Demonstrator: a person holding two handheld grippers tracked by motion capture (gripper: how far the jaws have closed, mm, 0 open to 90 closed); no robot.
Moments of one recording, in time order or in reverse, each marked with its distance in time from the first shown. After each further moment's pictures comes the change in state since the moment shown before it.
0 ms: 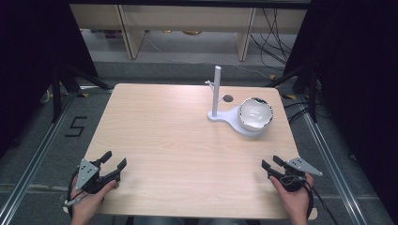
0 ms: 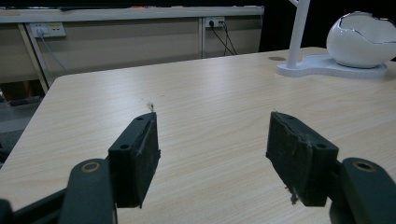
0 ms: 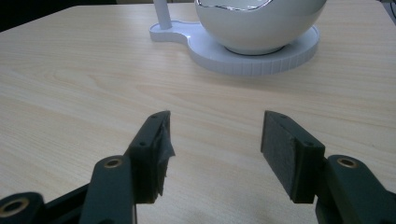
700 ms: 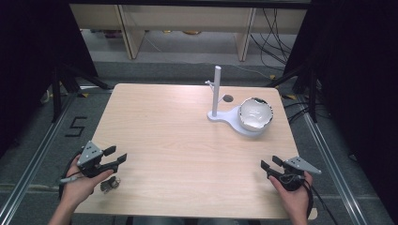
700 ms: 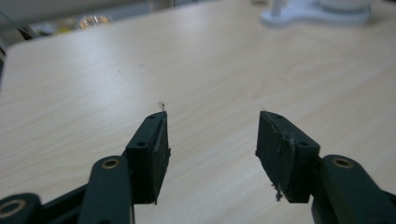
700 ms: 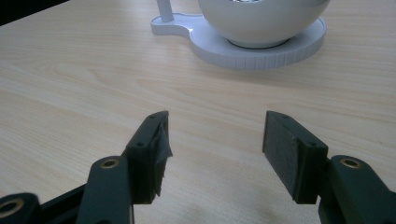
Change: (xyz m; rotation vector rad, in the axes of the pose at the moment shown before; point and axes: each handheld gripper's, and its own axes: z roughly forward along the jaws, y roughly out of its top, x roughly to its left) left arm 0.020 0.057 0.025 0.353 -0.172 0.152; right arm 0.000 0.001 0.002 0.014 0.004 0.012
